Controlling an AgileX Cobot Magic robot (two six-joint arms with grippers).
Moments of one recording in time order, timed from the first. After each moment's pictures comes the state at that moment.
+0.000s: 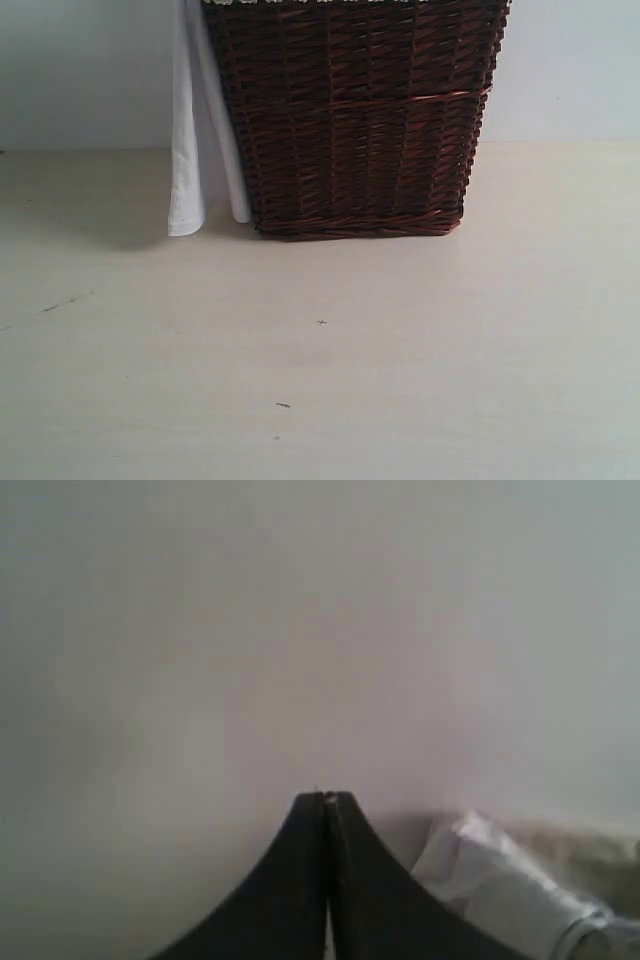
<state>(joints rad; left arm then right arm) 0.01 1.10 -0.83 0.29 -0.46 -0.50 -0.18 0.95 -0.82 -0.71 -0.40 0.96</state>
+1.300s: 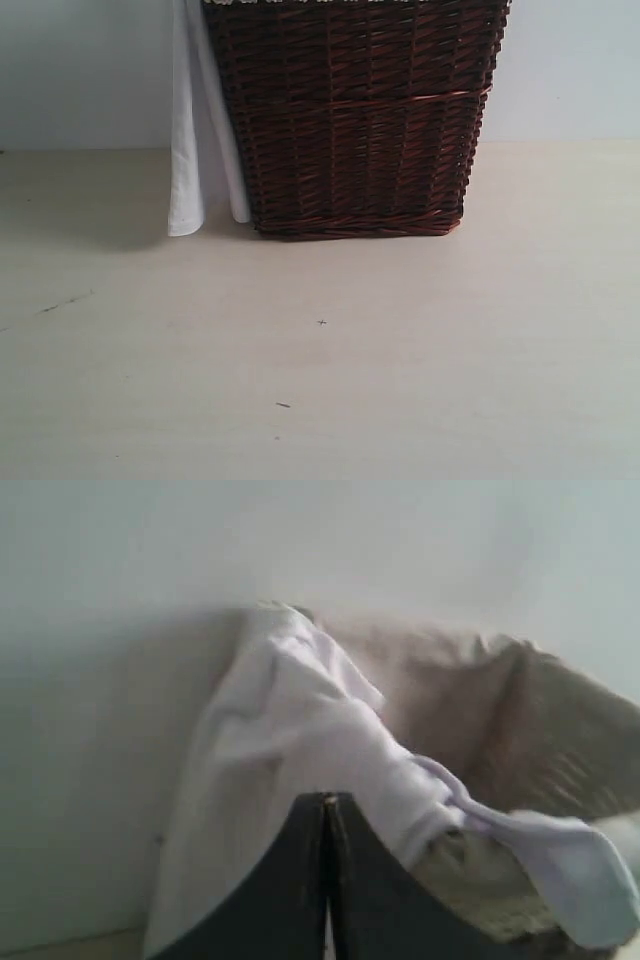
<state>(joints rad) -0.11 1.55 -1.40 1.73 -0.40 -2.01 -0.18 1.32 -1.19 -1.74 -0.36 1.90</state>
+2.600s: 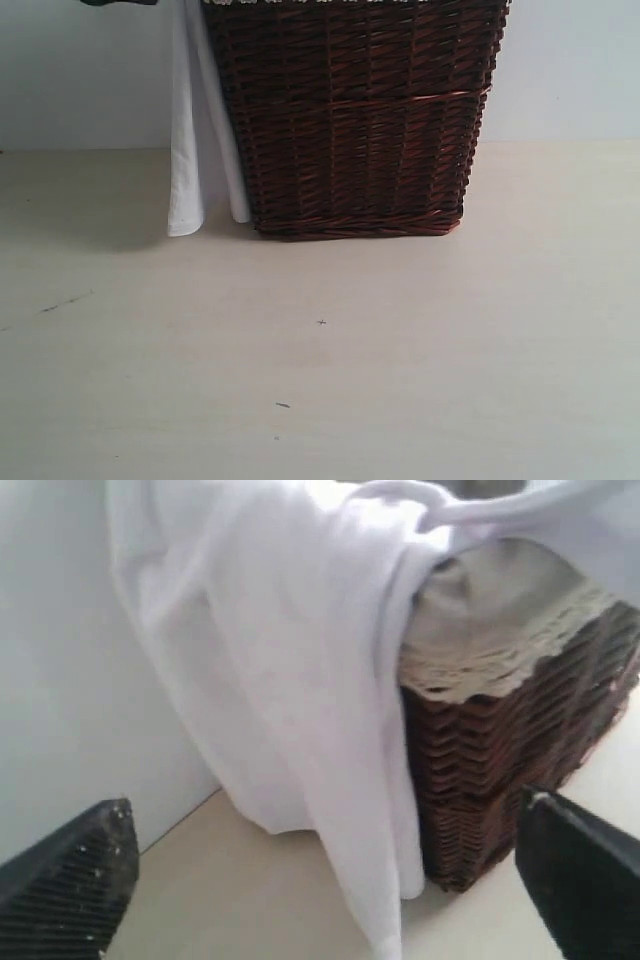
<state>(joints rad) -0.14 1.74 -1.69 -0.65 0.78 0.96 -0.18 1.32 -1.19 -1.74 -0.32 1.85</state>
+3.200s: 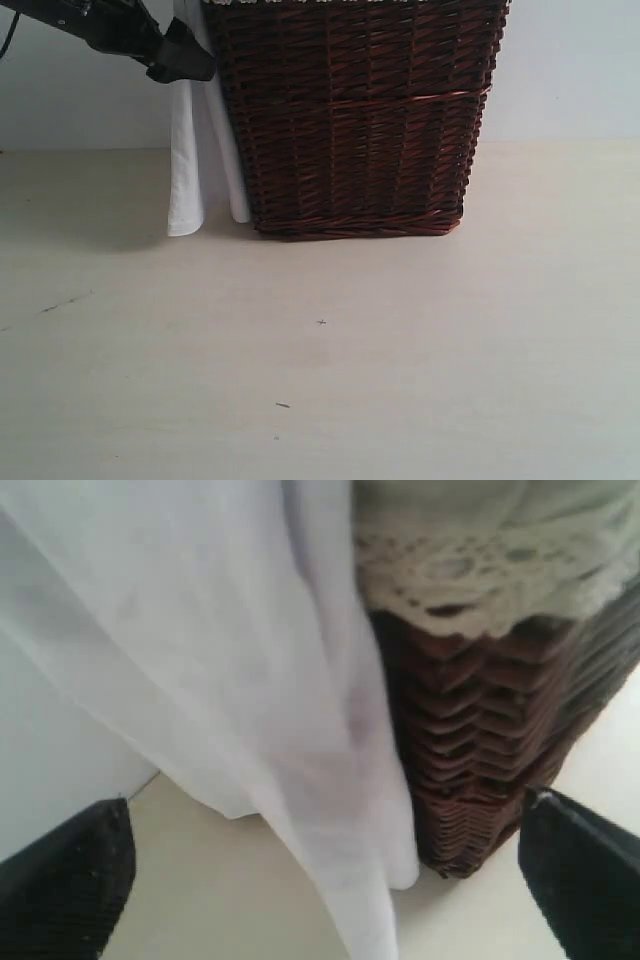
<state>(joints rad) -0.20 1.90 -1.69 -0.63 0.70 1.01 -0.18 1.32 -1.19 -1.74 -0.34 1.85</state>
